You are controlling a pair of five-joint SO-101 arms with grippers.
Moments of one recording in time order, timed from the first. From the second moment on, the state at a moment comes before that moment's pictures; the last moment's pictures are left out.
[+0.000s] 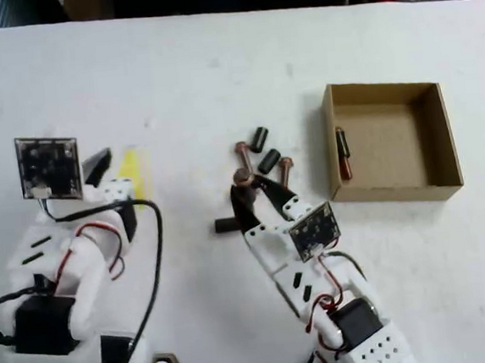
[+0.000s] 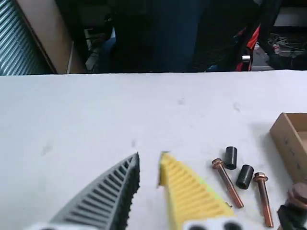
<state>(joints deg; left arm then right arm) 0.1 -70.1 44.3 60.8 4.9 -31.0 -102.4 96.4 22.3 5.0</state>
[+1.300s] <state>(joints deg) -8.0 -104.3 85.6 70.0 -4.0 -15.3 -94.3 63.1 57.3 17.6</state>
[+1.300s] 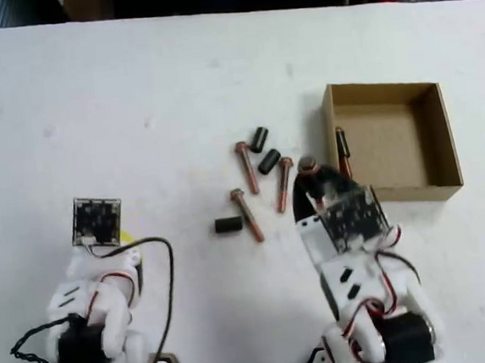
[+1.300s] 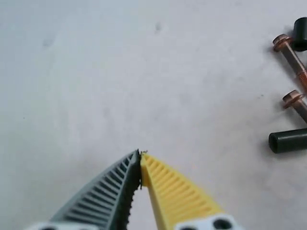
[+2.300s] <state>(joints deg) -9.2 -104.4 97.1 68.0 -5.1 8.8 -2.1 6.8 57.5 18.3</state>
